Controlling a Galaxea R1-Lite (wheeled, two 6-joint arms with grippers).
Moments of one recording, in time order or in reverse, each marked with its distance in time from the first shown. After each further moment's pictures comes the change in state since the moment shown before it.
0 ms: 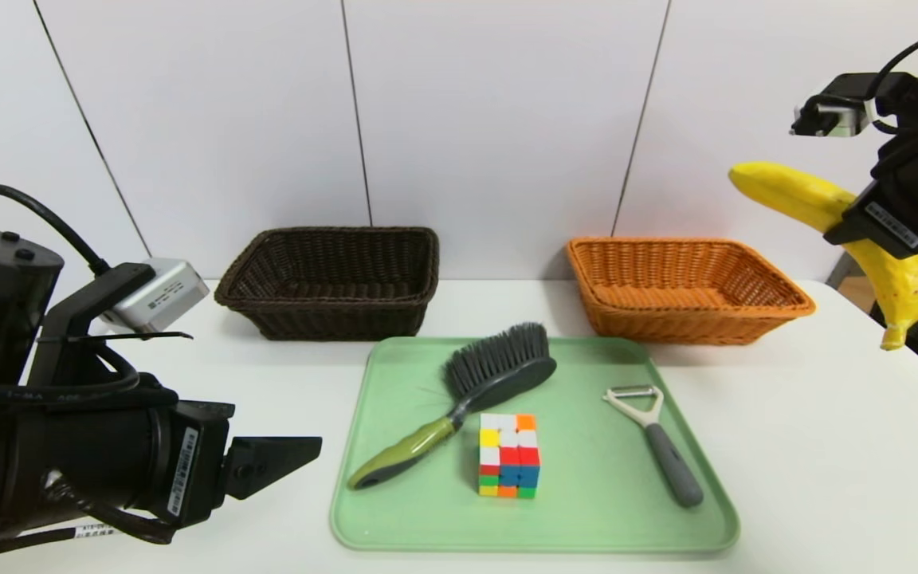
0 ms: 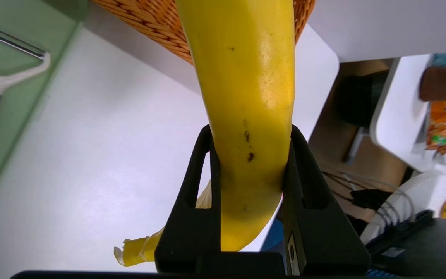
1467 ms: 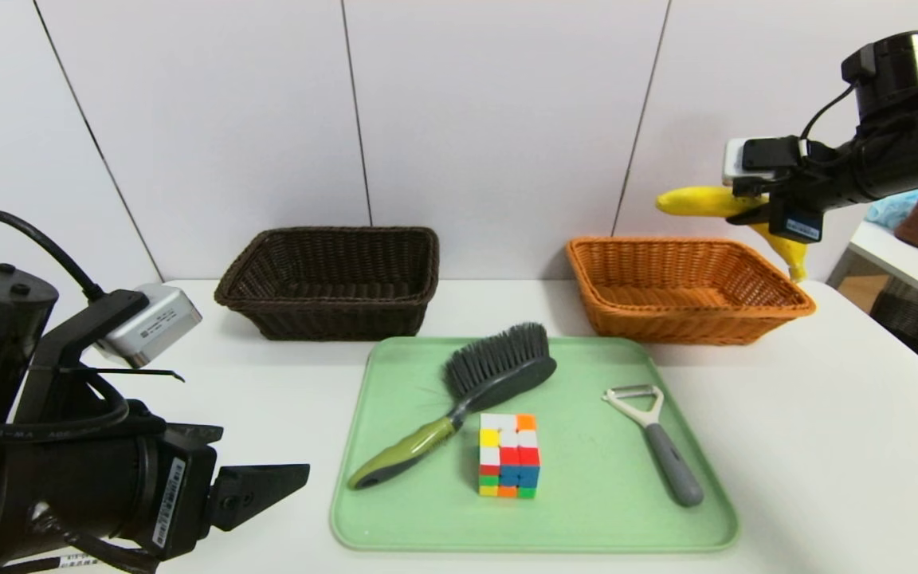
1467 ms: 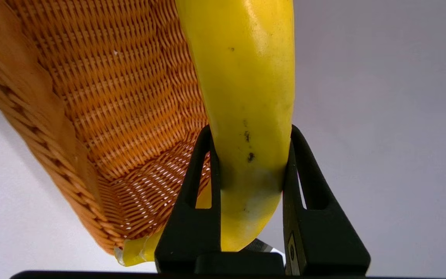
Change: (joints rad) left arm 0.001 -0.024 0.048 0.016 0.000 0.003; right arm -0.159 0.272 -0.019 -0.443 0.445 -0.743
